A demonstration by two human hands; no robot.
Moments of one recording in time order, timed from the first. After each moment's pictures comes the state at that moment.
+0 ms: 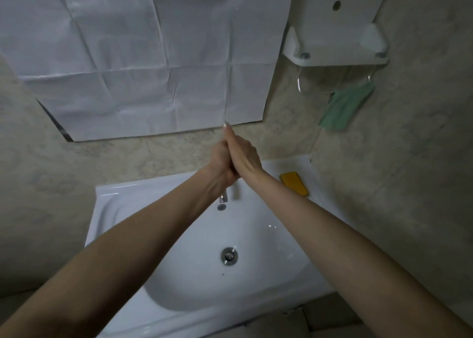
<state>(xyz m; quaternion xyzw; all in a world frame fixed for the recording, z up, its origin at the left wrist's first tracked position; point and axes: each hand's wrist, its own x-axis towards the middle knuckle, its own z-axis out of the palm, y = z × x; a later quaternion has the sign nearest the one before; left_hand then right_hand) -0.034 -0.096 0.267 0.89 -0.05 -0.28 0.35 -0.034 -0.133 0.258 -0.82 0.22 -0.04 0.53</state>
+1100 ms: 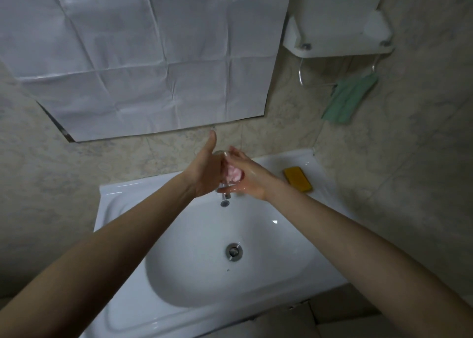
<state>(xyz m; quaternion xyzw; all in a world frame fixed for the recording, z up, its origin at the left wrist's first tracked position) -0.026 -0.036 0.253 0.58 -0.06 -0.43 0.69 -0.043 -0.167 0.202 -0.54 0.12 0.17 0.82</state>
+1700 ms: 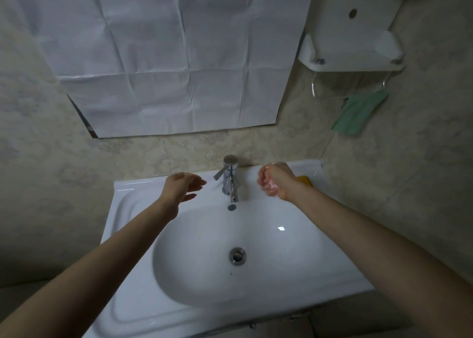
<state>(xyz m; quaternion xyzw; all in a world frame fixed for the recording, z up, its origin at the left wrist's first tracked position) -0.029 0.042 0.203 0.74 0.09 -0.16 0.65 -0.064 -0.187 0.225 -0.68 0.29 0.08 0.67</state>
